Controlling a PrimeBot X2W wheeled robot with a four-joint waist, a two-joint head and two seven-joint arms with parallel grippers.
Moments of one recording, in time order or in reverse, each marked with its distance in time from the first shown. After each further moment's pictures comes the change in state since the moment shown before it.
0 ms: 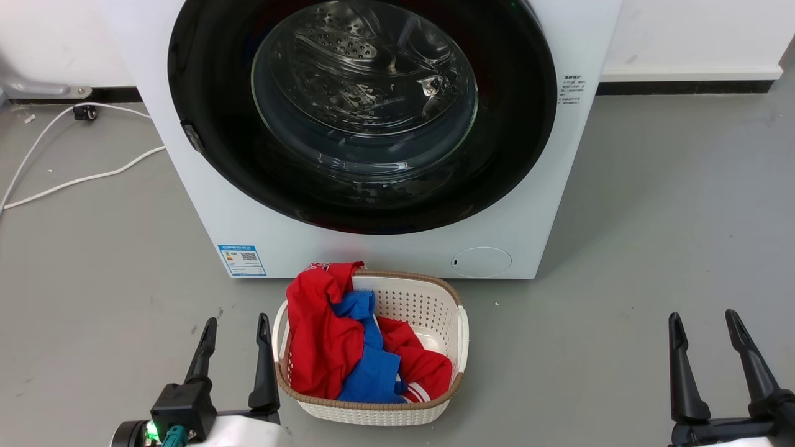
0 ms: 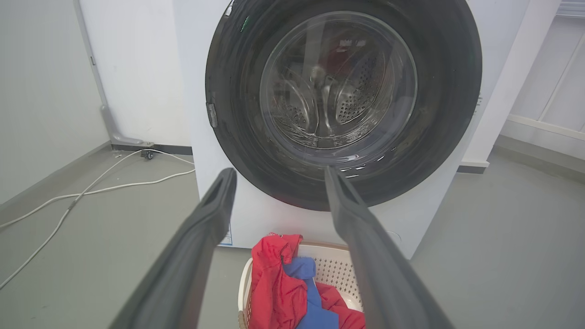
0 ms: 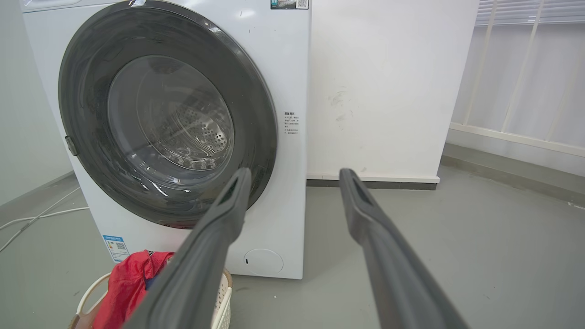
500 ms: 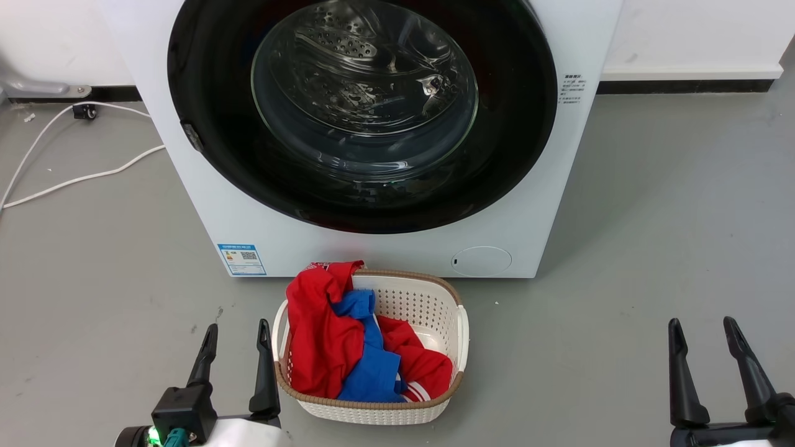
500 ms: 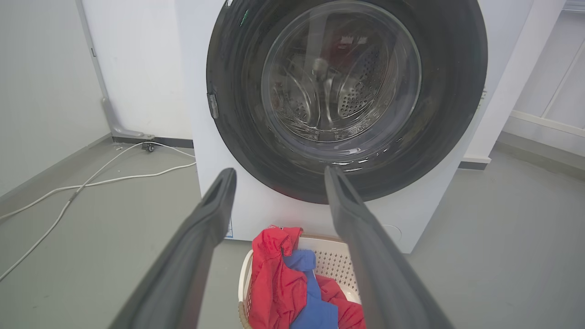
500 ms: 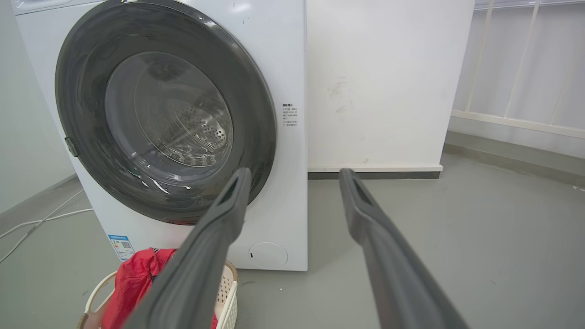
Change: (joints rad) left arm 0.004 0.000 -0.003 0.020 -0.010 0.007 -0.004; right arm 0.003 0.000 -0.002 0.027 0.037 0.000 -0.003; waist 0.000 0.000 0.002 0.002
